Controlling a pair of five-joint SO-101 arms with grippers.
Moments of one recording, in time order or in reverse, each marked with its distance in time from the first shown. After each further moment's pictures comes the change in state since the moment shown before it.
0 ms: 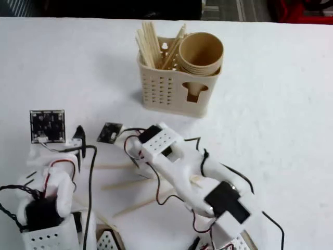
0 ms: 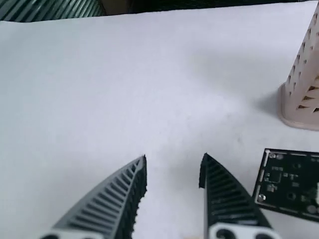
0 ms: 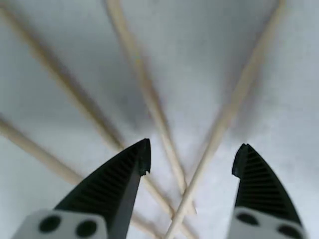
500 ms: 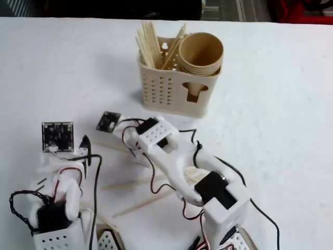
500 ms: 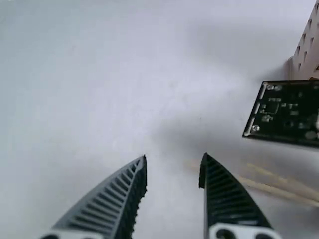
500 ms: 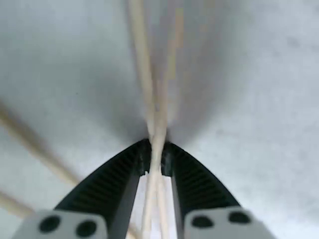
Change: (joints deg) left arm 0.0 -12.6 14.8 -1.1 0.0; right arm 0.9 10.1 -7.5 -3.7 0.1
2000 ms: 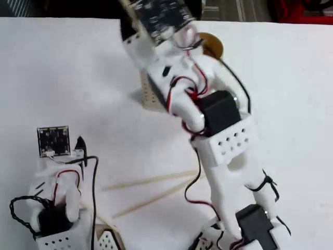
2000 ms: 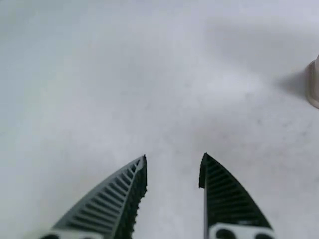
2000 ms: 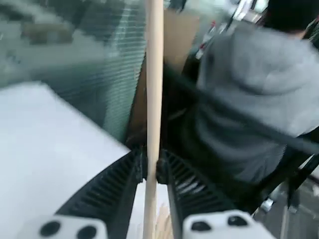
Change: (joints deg) left arm -3.5 -5.1 3.5 0.0 0.0; right arm 11.9 -28.1 -44.6 -10.6 -14.8
